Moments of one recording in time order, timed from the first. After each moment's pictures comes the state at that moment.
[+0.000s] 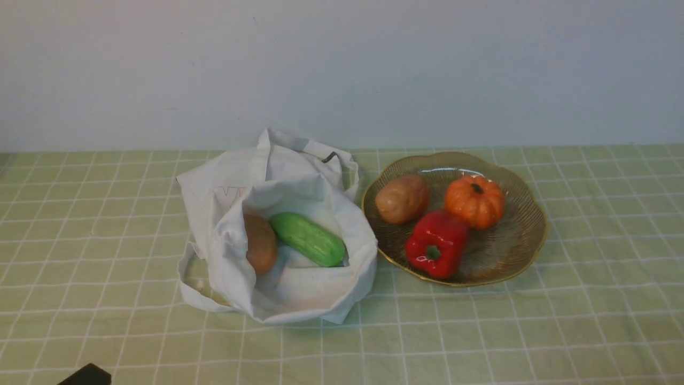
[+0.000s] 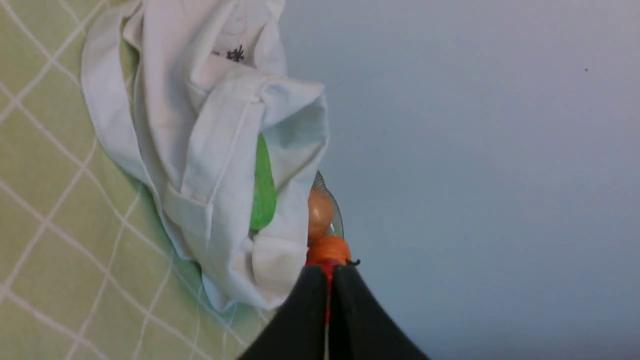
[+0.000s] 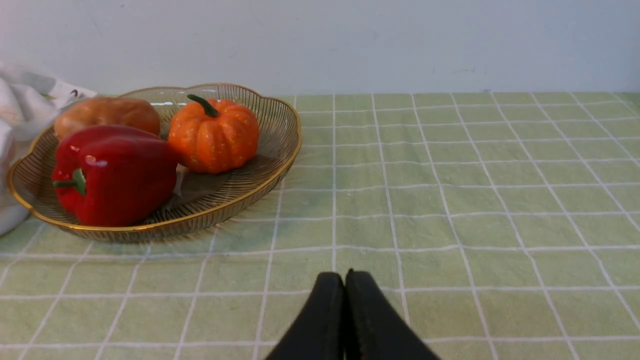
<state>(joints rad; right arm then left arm) 0.05 -0.01 0.02 -0.06 0.40 0.10 -0.12 -0.01 0.03 -0.84 0.24 -0.45</state>
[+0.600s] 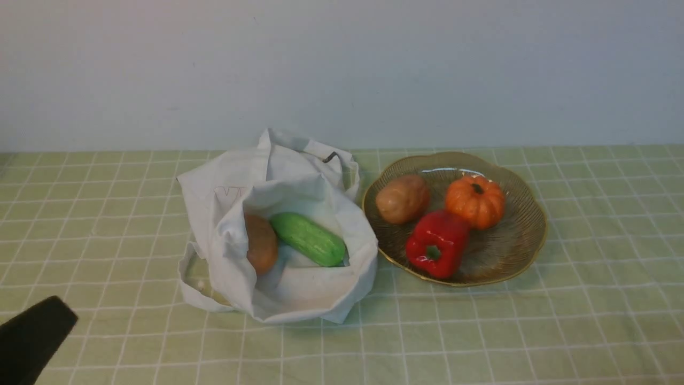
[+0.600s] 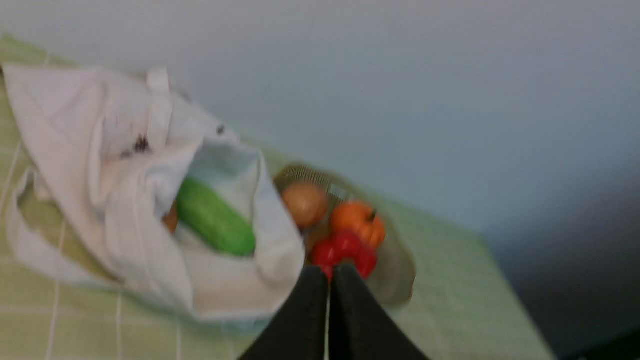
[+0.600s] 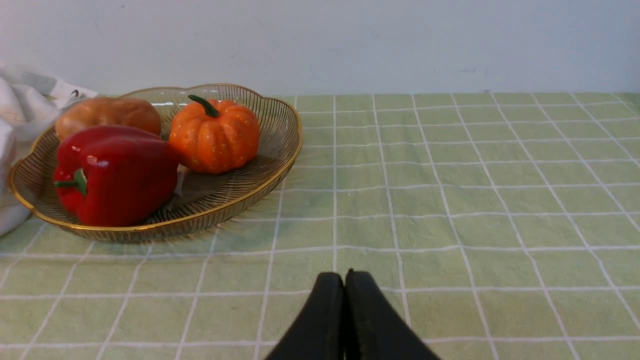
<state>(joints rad) 0.05 -0.01 0.02 -0.06 0.40 0.10 -0.12 0.28 -0.43 -0.66 0.57 -0.06</state>
